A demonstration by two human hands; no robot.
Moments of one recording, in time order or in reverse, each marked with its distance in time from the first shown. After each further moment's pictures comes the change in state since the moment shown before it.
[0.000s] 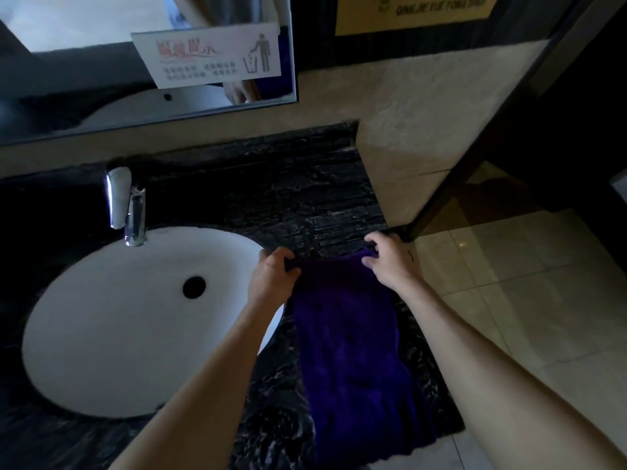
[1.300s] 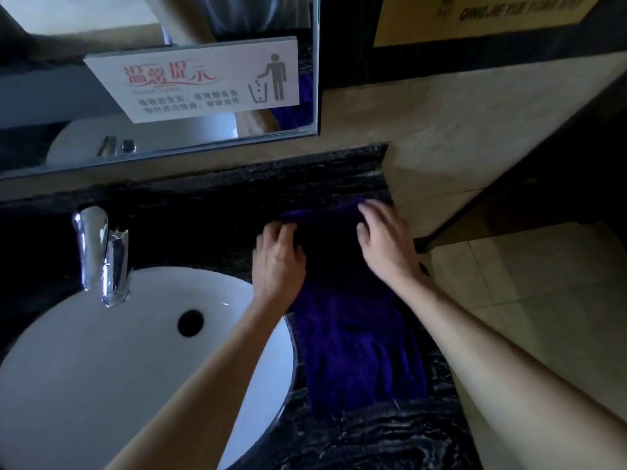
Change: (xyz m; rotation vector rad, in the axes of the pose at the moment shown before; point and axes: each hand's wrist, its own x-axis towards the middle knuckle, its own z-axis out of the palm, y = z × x) left_hand 0.109 0.027 -0.022 0.062 0.281 0.189; right_hand 0.131 -0.052 0.006 -0.201 0.369 -0.445
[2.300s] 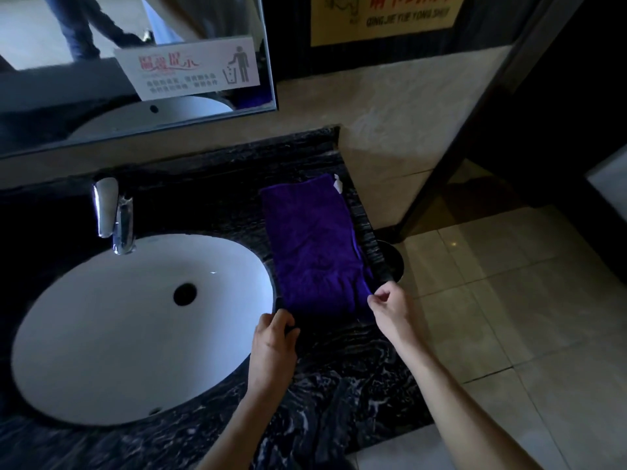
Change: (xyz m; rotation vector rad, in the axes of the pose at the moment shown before) left_hand -0.245 0.001 0.001 -0.135 -0.112 -0.061; right_hand -0.235 0.002 -0.034 0.503 -0.063 0.720
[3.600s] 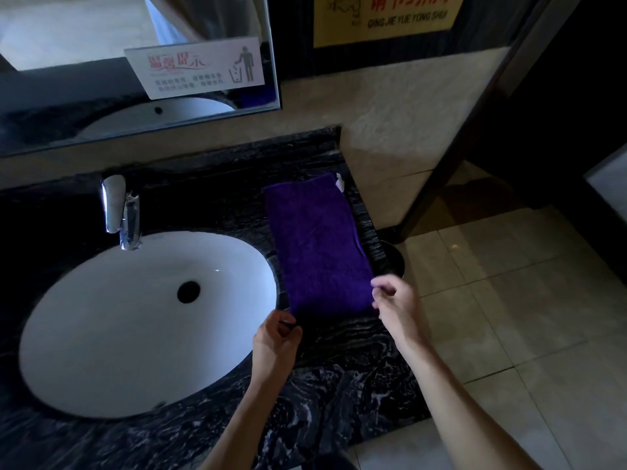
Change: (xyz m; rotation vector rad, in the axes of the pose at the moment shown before) left_hand -0.004 0.002 -0.006 -0.407 -0.074 -0.283; right_hand -0.021 -0.018 -0.012 0.194 0.038 -0.073
